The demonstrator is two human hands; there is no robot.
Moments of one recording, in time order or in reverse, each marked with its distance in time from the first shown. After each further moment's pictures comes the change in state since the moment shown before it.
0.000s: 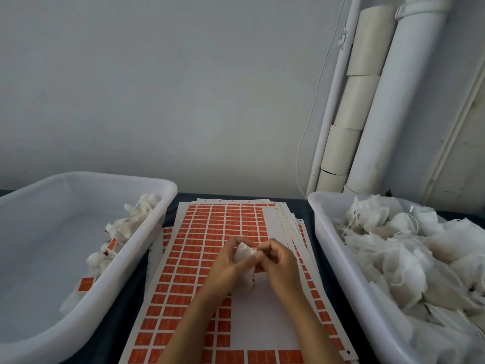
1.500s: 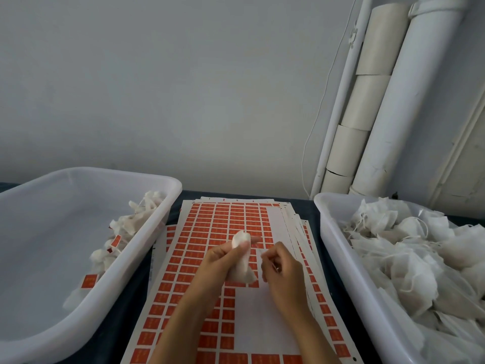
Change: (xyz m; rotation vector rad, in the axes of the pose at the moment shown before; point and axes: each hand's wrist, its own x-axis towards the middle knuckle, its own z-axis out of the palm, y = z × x) left_hand -0.015 0.019 -0.017 -0.169 -0.024 -0.055; right_hand -0.017 -0.008 0.001 -0.240 0.064 -0.136
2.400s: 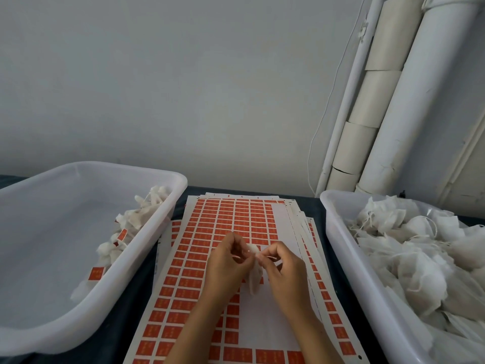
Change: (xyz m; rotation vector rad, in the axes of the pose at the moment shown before) left_hand 0.014 -0.026 0.005 0.484 0.318 0.209; right_hand -0.004 -0.008 0.001 -0.020 -0.012 -0.104
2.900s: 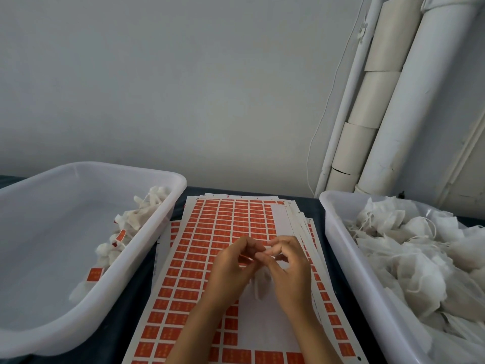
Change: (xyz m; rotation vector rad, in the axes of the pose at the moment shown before) left_hand -0.005 0.007 -0.001 -0.006 -0.180 0.177; right_hand 0.003 -0.004 -0.002 0.042 0.142 -0.014
